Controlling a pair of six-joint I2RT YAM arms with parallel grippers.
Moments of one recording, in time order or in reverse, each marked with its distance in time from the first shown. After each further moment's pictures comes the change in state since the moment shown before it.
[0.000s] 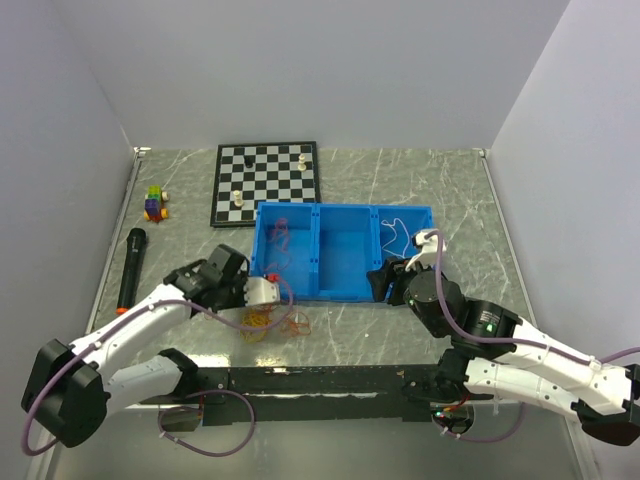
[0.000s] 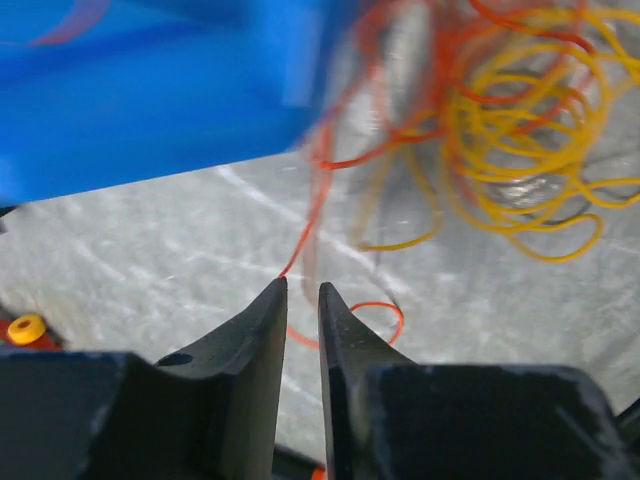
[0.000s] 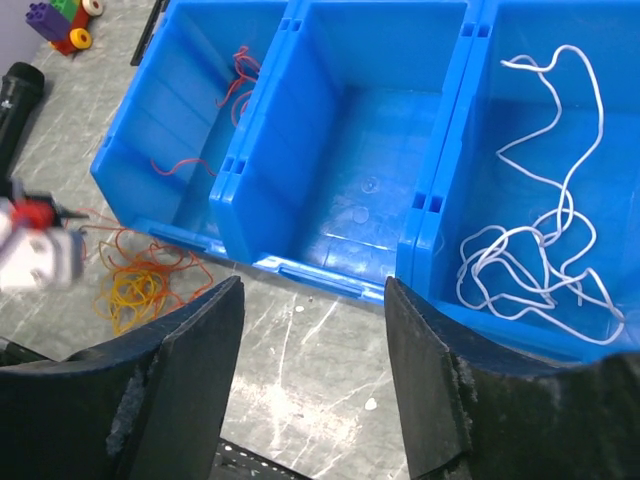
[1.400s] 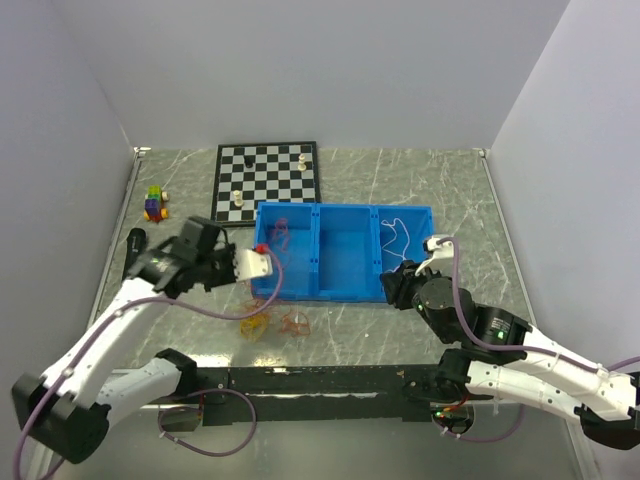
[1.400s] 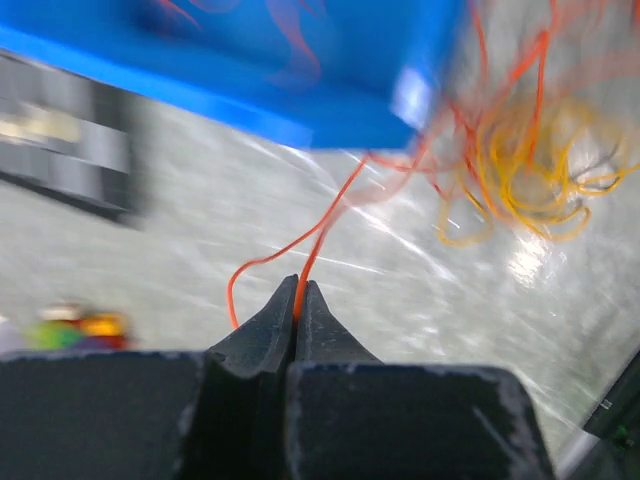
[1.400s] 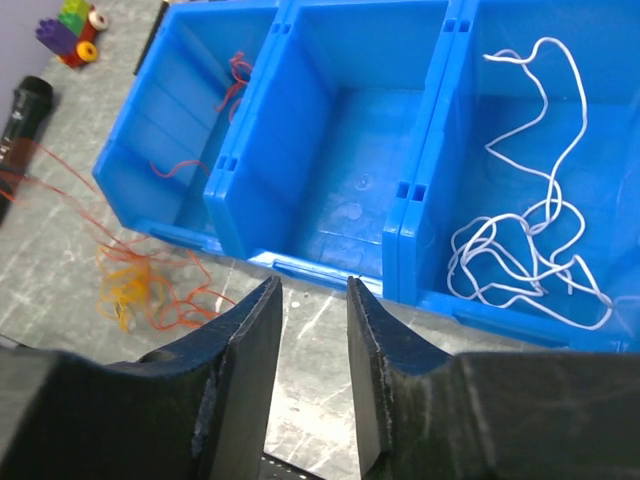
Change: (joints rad) left arm 0.130 -0.048 0.267 -0.183 0.184 0.050; right arm 0.008 -0.071 -0.031 -0.039 0.018 0.020
